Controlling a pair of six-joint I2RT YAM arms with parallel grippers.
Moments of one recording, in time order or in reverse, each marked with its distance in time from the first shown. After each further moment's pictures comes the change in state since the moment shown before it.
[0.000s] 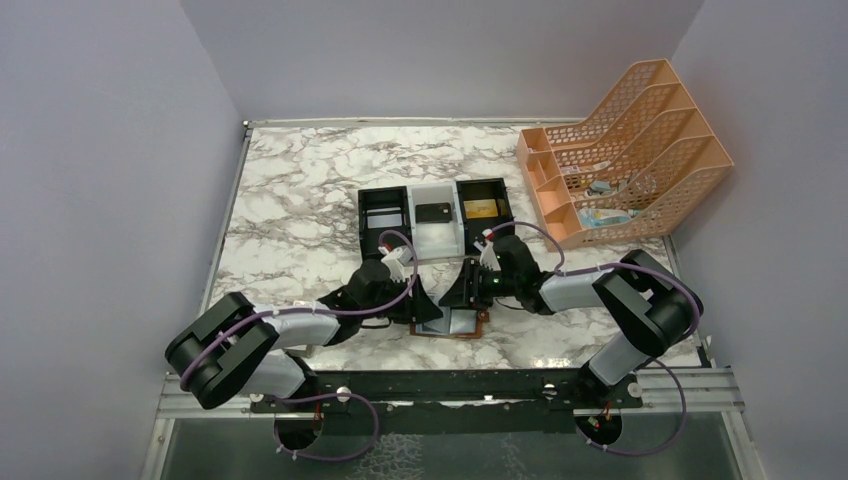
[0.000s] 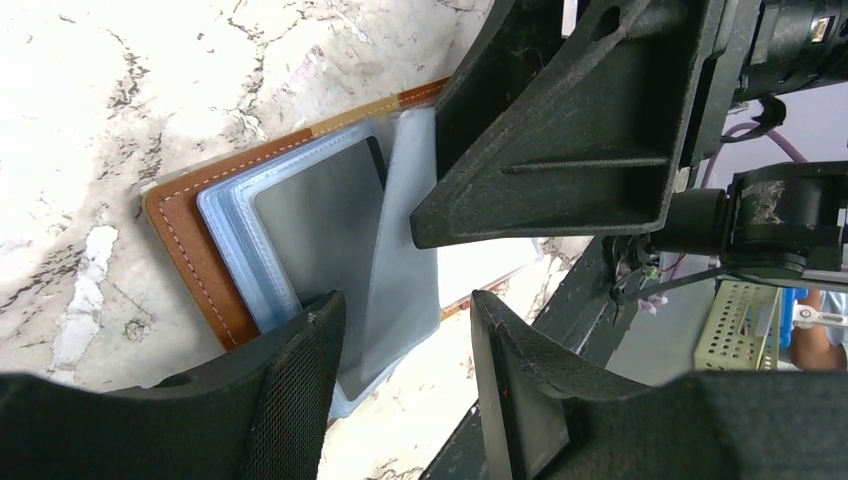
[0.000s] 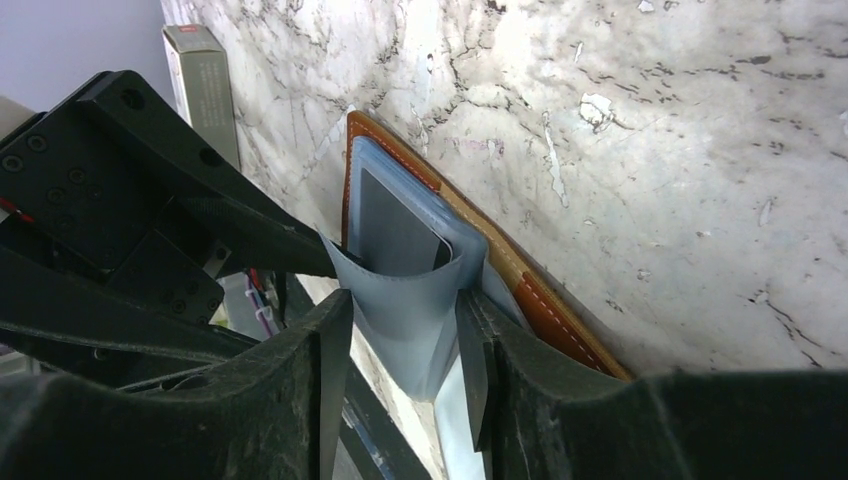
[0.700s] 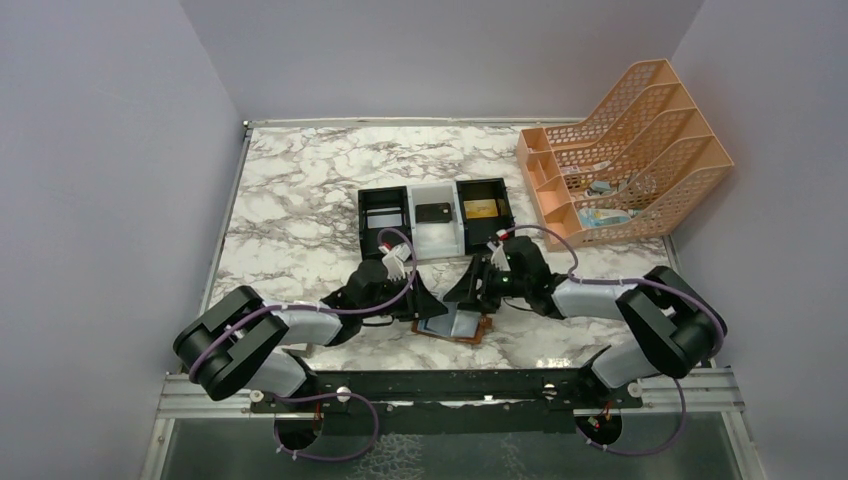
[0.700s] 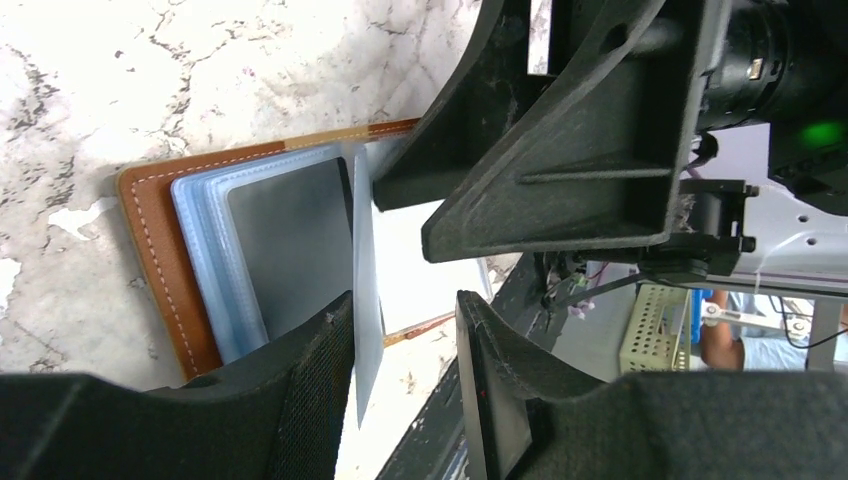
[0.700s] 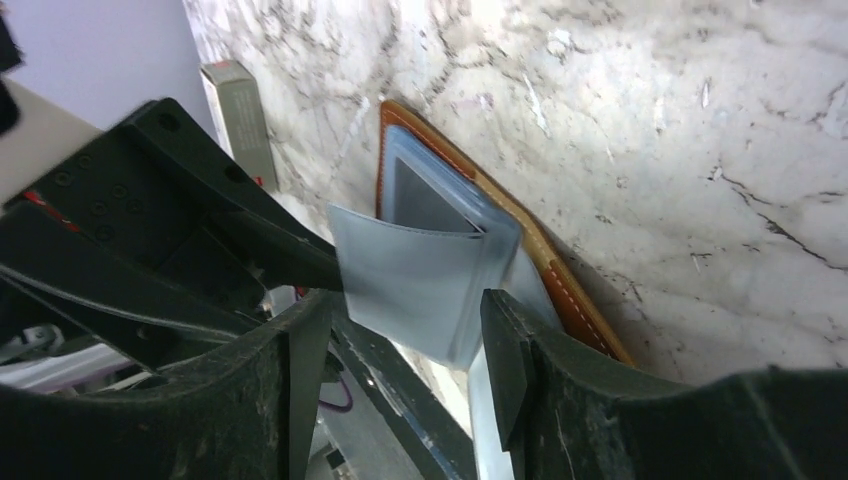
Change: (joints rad) left arm 0.003 0.056 -0.018 0.169 0.056 -0.123; right arm -0.020 -0.111 -0.054 -0.031 -0.003 0.137
